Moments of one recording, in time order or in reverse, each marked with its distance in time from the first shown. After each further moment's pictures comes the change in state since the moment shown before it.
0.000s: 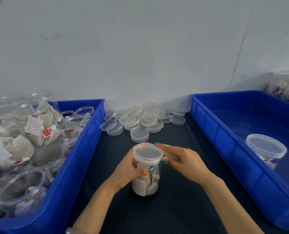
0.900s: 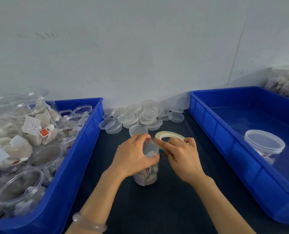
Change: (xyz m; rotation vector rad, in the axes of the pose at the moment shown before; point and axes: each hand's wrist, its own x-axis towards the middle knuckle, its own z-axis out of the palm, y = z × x) left_hand 0.026 0.033 0.005 0.968 0.205 0.080; right_hand 0.004 0.000 0.017 -0.406 0.359 -0.116
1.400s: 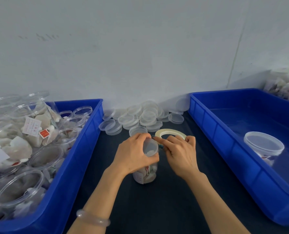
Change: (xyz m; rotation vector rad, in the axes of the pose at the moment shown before) left_hand 0.010 -0.001 0.001 -0.010 -0.014 -0.009; right_hand 0.012 0.005 0.016 -0.109 0.107 0.071
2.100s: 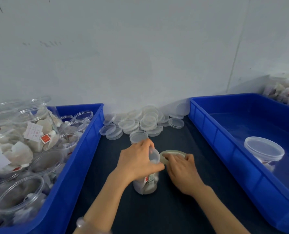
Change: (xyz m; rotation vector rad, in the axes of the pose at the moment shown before) left_hand -0.007 0.020 -0.011 0.043 -0.147 -0.064; right_hand -0.027 0.015 0.014 0.007 -0.403 0.009
